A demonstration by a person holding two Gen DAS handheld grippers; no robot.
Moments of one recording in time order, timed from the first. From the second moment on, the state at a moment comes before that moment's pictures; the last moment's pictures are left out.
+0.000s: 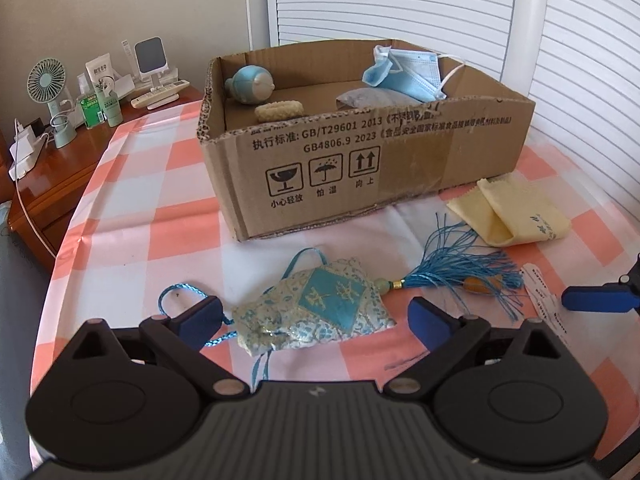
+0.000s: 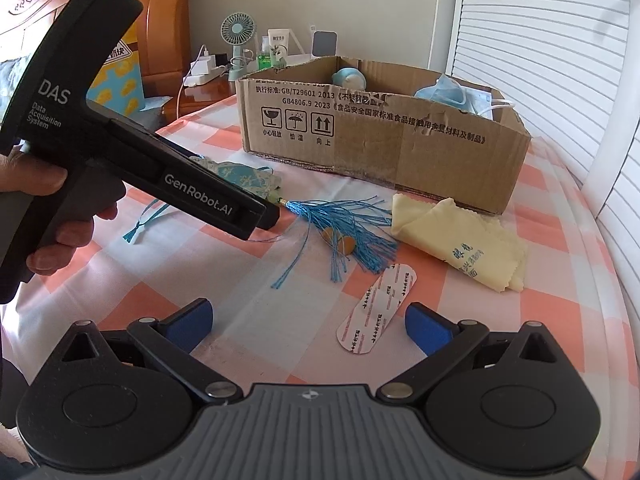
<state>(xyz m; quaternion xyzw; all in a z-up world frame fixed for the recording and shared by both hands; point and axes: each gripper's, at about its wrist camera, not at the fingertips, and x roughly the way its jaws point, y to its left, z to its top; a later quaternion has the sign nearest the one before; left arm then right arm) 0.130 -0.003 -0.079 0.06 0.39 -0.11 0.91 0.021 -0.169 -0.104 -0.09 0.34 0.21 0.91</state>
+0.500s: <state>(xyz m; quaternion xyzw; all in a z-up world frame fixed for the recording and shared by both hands) 0.125 -0.006 -0.075 0.03 0.38 -0.11 0.92 0.022 -0.171 -0.104 -0.09 0.34 0.20 0.91</state>
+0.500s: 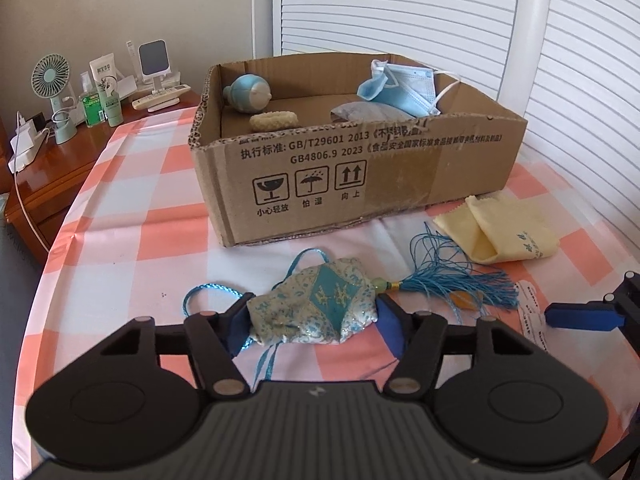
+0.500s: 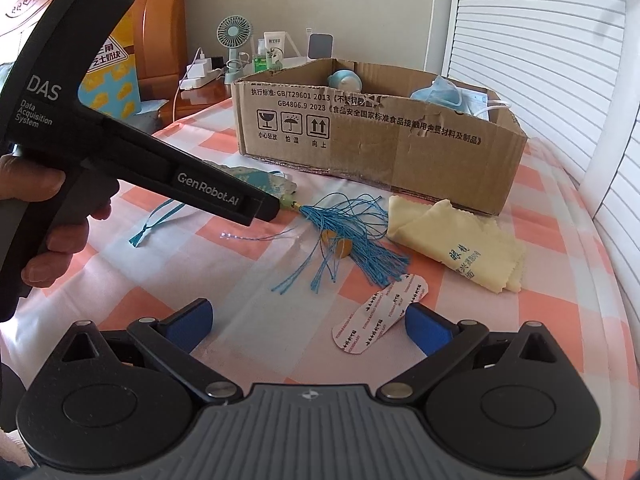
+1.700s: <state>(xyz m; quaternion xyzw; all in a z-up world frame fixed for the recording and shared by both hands) 0.116 0.021 -0.073 0.01 0.39 -0.11 0.92 0.041 -0.196 -0.097 -0.07 0.34 0.14 0.93</state>
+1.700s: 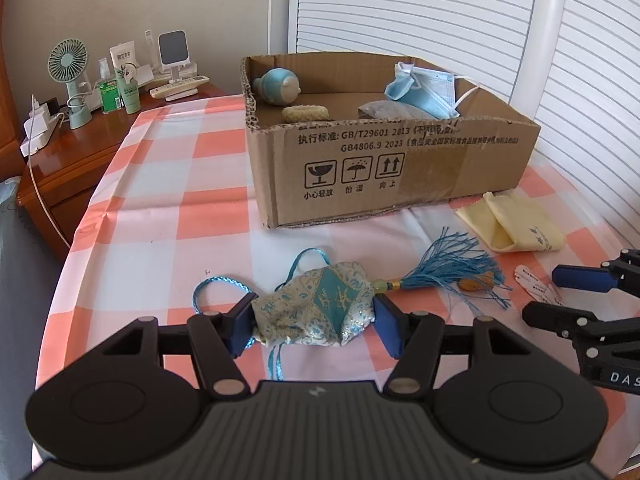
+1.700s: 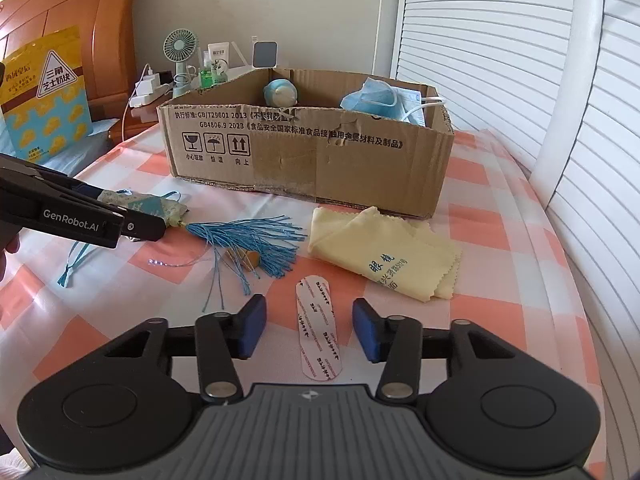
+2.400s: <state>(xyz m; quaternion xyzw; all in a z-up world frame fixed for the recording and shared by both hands) 0.110 0.022 -0.043 0.04 0.36 -0.15 0.92 0.026 -0.202 -0.079 -0.08 0.33 0.15 0.93</state>
